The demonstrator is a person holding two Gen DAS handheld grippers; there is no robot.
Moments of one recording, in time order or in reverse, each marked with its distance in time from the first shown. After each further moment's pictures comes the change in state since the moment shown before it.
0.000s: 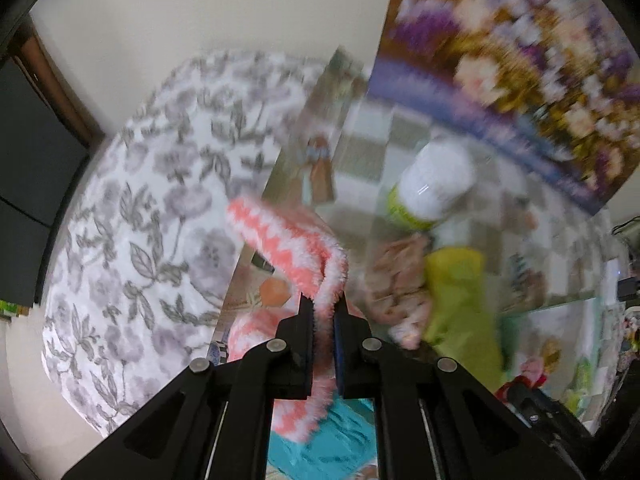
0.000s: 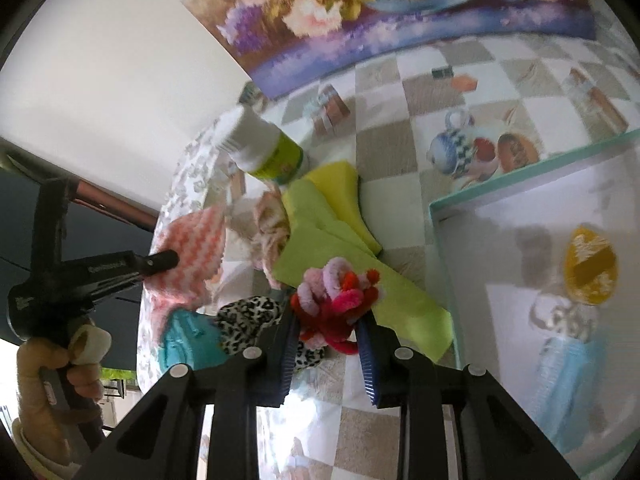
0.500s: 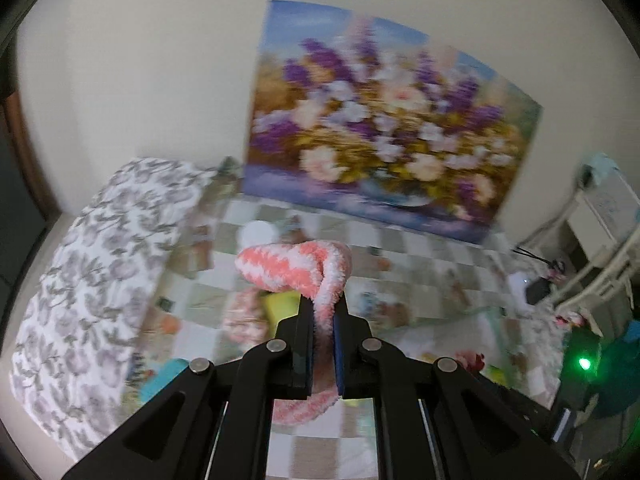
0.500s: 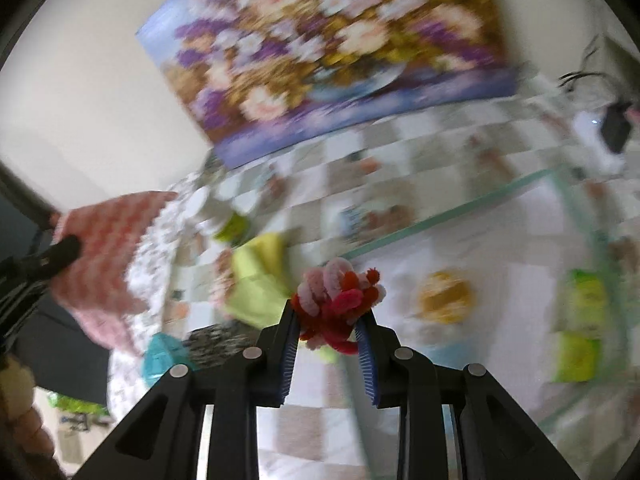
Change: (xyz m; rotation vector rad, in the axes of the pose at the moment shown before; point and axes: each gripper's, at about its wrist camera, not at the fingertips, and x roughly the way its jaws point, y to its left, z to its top) left arm -0.113 -0.118 -0.051 0.112 -0.324 -0.232; right arm -0.103 -0.039 0.000 0.018 -0.188 -0.252
